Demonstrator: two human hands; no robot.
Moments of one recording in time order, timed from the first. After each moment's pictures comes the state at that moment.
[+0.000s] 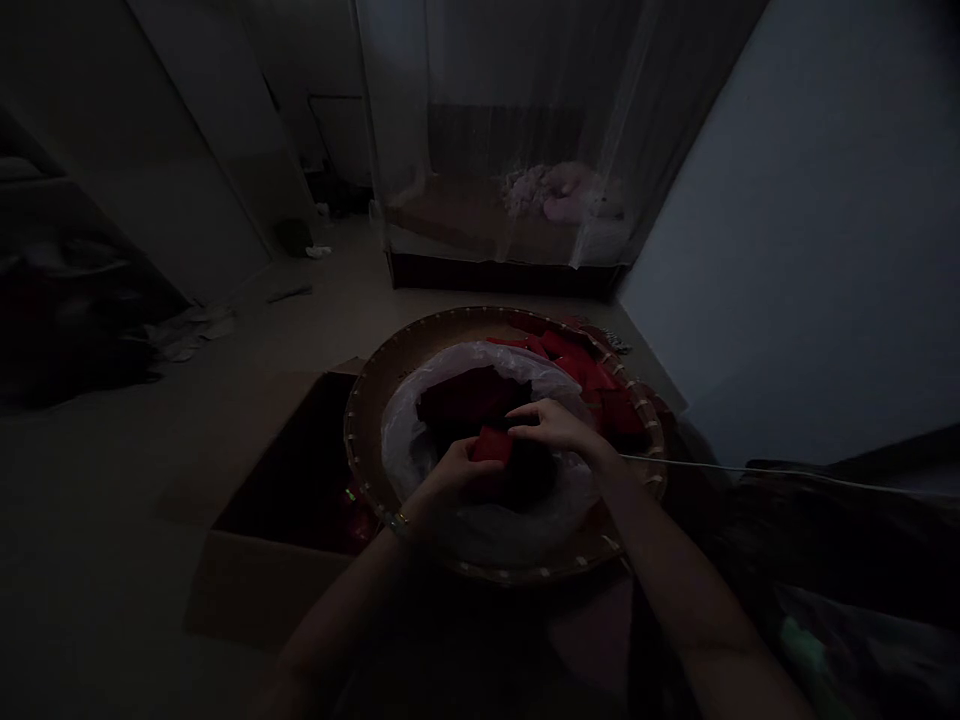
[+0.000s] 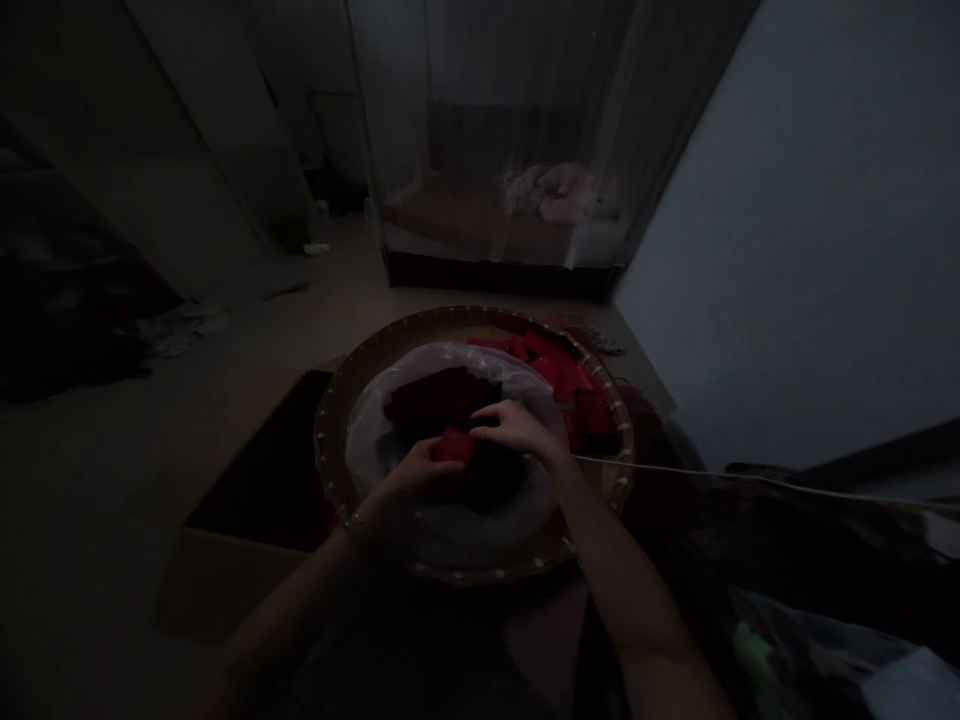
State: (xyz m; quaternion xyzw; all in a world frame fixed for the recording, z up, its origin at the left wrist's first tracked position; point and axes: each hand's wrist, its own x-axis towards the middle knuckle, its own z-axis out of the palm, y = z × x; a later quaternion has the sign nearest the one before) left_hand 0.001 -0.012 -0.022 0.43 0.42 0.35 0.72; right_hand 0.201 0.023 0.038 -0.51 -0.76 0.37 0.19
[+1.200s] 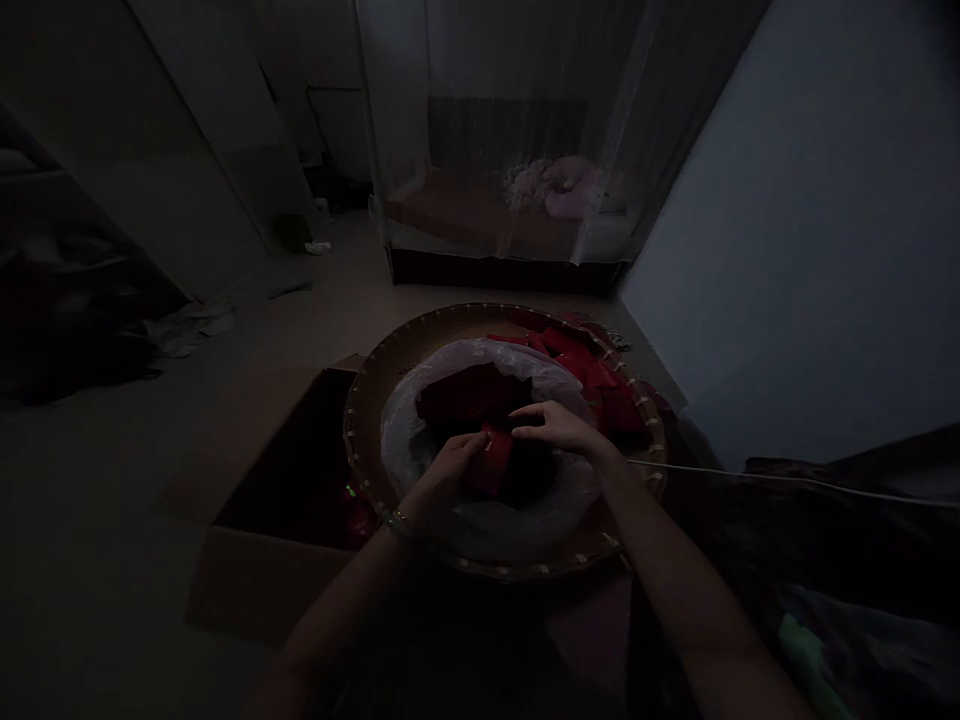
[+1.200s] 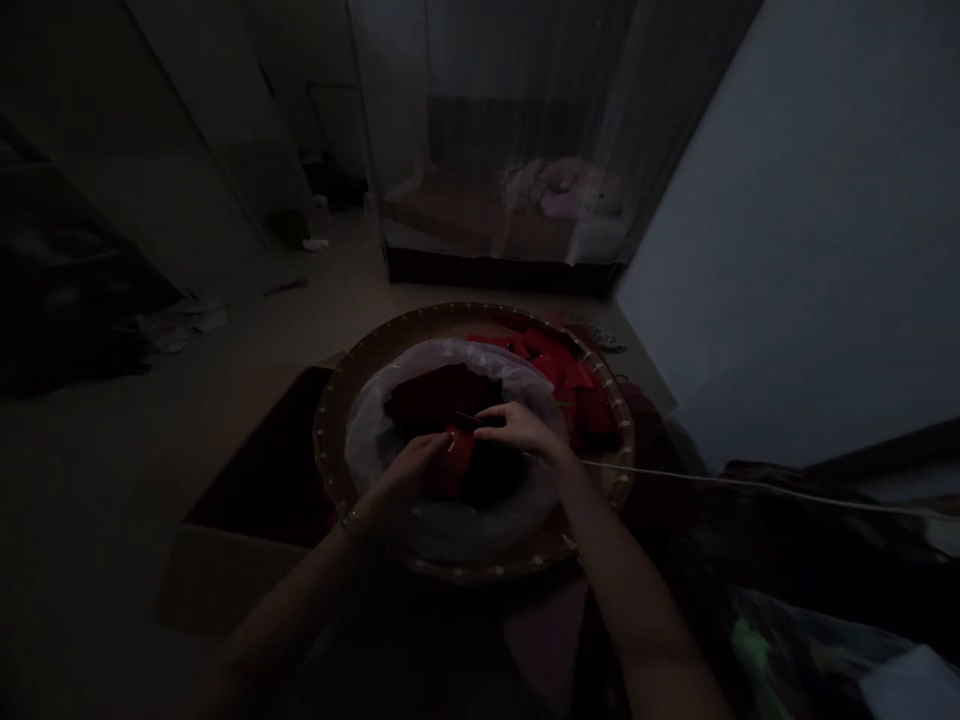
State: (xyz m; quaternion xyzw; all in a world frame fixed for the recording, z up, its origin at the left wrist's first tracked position) left_hand 0.000 -0.016 -0.009 0.39 0.42 0.36 0.73; right_hand 0.207 0.021 0.025 -0.53 -0.71 0.44 0.19
